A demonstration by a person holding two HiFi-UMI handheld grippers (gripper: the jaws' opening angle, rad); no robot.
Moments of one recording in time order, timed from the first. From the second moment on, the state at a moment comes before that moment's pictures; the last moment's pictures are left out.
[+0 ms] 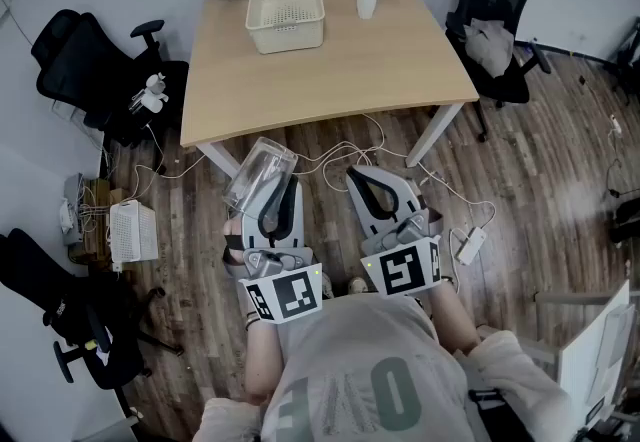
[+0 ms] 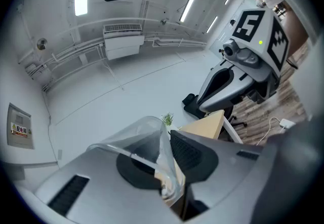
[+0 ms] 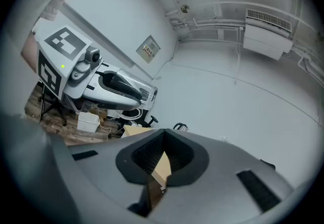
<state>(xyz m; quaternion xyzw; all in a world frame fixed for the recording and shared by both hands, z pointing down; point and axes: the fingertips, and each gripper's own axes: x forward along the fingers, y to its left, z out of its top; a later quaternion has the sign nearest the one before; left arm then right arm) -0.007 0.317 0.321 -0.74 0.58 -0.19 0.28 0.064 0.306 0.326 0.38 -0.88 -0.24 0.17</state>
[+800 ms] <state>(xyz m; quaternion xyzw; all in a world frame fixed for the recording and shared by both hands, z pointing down) -0.059 0.306 0.326 -0.75 0.59 -0.17 0.26 0.026 0.289 0.339 0.38 -0.88 -0.23 0.17</state>
